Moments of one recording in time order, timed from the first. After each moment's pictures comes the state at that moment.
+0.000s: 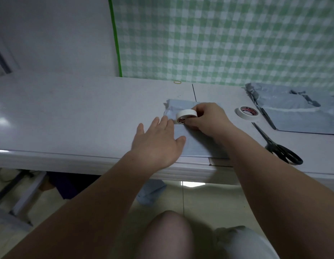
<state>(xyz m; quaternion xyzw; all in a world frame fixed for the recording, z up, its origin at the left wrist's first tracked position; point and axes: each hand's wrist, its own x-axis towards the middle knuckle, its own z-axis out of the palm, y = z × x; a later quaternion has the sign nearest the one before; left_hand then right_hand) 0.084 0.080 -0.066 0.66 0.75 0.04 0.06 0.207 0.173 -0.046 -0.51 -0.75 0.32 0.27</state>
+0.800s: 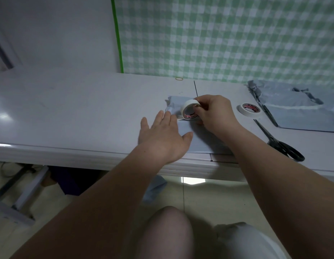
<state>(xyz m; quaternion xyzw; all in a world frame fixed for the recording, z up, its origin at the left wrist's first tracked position) 0.093 0.086 -0.065 0.64 0.77 0.02 0.07 0.210 0.177 -0.048 -0.46 -0.79 0.19 0.35</state>
